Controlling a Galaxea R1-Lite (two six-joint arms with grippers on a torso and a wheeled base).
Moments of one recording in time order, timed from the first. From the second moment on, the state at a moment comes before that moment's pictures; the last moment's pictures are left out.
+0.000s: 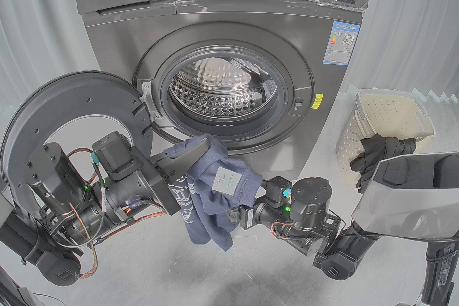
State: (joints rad) left arm -0.60 1.70 -0.37 -1.55 -0.29 -0.27; right arm 0.79 2.26 -0.73 -1.41 -0.16 0.16
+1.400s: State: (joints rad) left arm -0.59 1.70 -0.38 -1.55 -0.29 -0.28; right arm 0.71 2.21 -0.62 -1.50 -0.03 0.18
